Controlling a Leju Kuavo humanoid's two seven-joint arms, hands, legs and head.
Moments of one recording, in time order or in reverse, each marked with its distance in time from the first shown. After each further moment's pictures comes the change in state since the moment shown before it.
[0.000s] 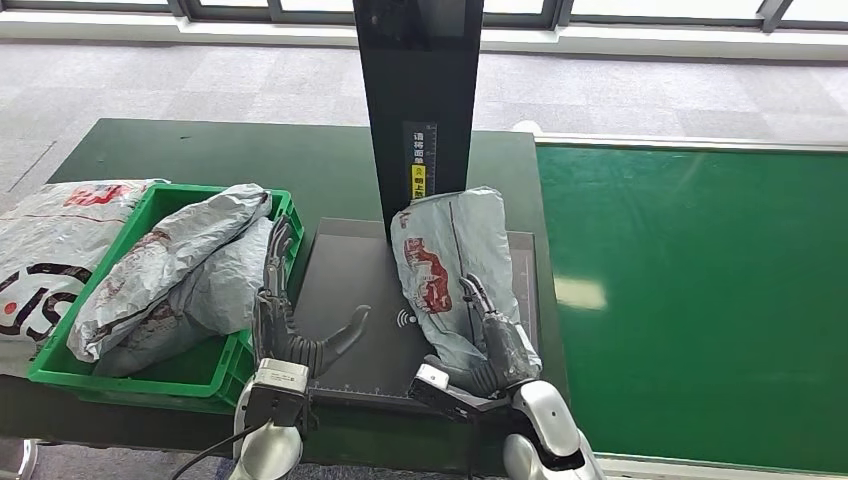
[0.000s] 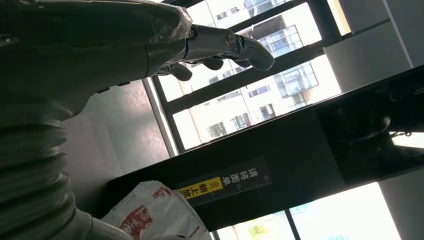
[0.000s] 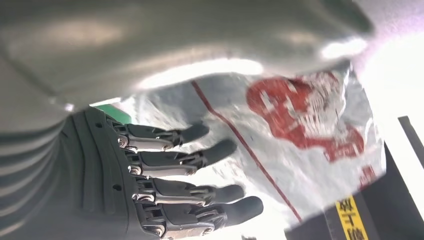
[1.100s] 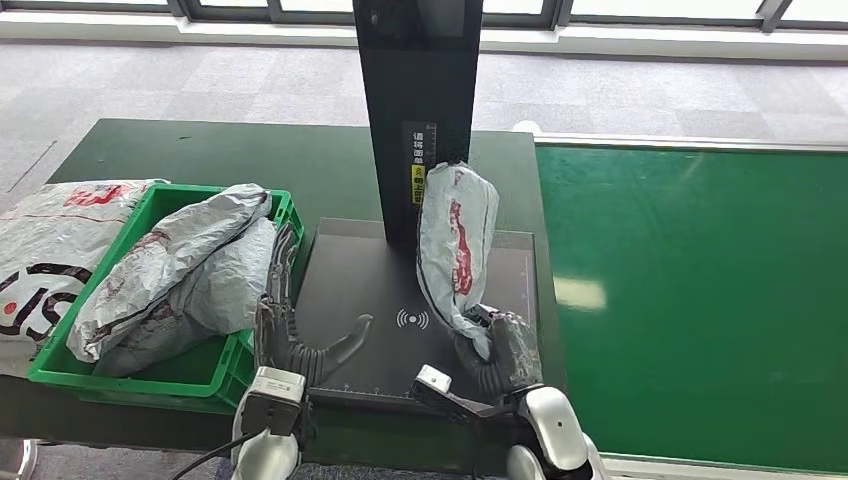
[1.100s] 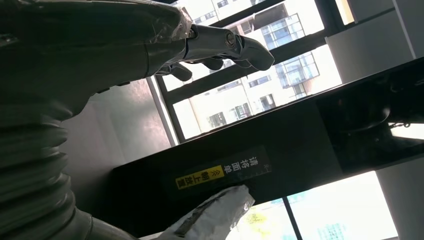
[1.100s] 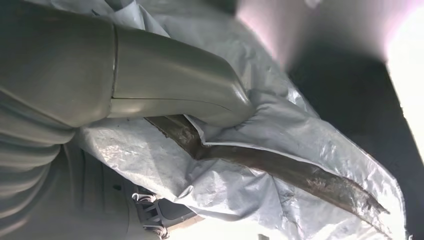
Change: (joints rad) left arm 0.022 0.000 0.000 -0.017 0.017 -0.045 -0.009; right arm 0.064 0.000 -0.002 -0.138 0.136 0.021 0.090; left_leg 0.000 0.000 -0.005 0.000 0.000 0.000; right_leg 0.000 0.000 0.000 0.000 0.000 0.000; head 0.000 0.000
